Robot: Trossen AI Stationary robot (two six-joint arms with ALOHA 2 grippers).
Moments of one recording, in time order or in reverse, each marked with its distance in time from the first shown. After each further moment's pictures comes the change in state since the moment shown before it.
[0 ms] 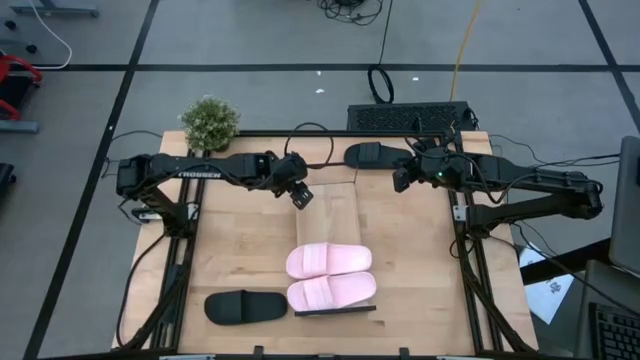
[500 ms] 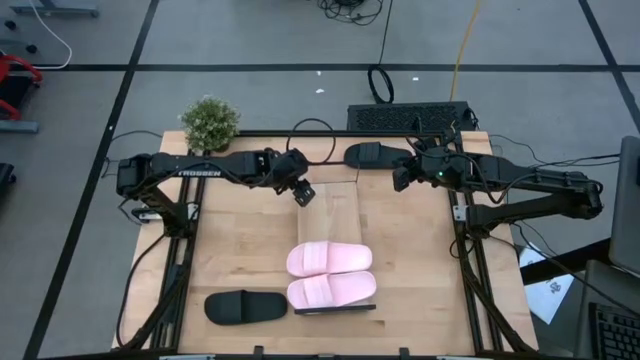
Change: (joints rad) left arm 0.019 0.000 0.000 0.066 0.023 0.040; right arm 0.000 0.000 0.000 0.016 0.004 0.011
